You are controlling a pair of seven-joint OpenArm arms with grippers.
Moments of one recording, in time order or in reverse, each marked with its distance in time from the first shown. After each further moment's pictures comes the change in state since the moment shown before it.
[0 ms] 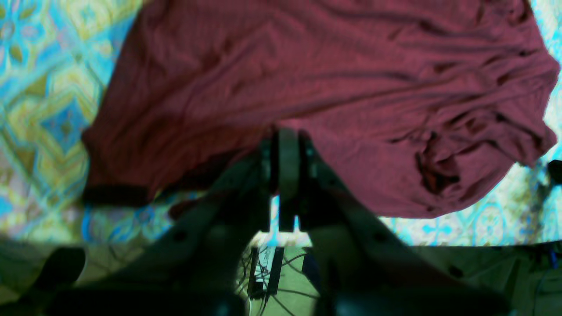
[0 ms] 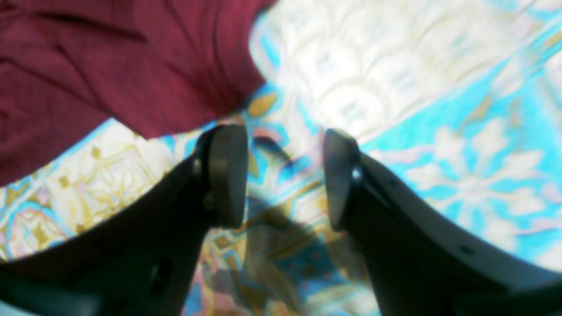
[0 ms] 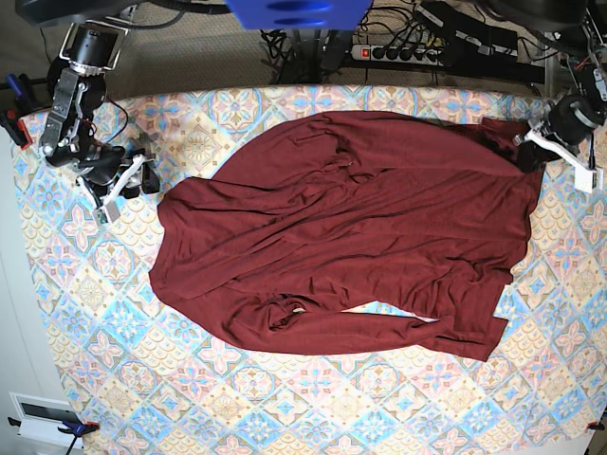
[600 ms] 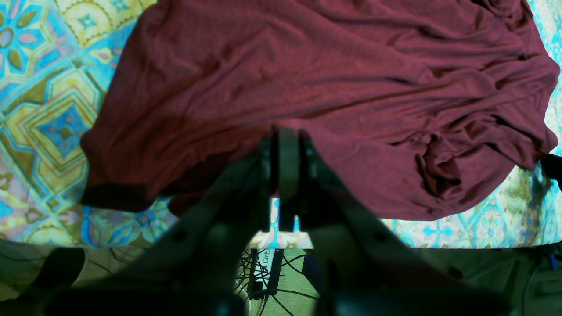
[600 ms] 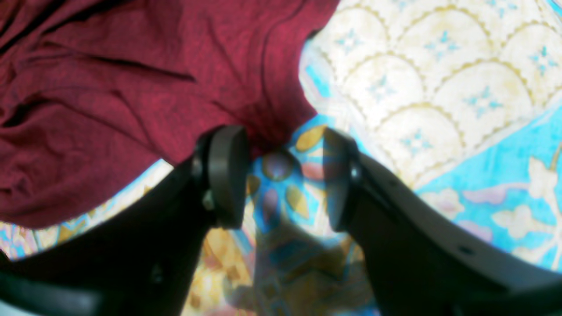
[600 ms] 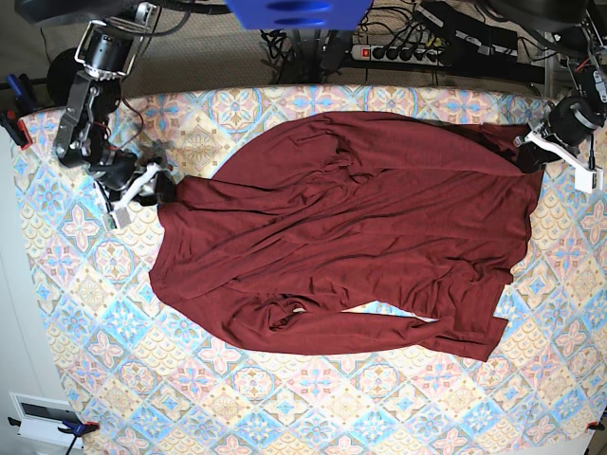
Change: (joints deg) left arm -0.4 0.0 0.2 -0.4 0.5 0.0 0.0; right arm 2.8 -4.3 0.5 -2.6 1.4 0.0 0.5
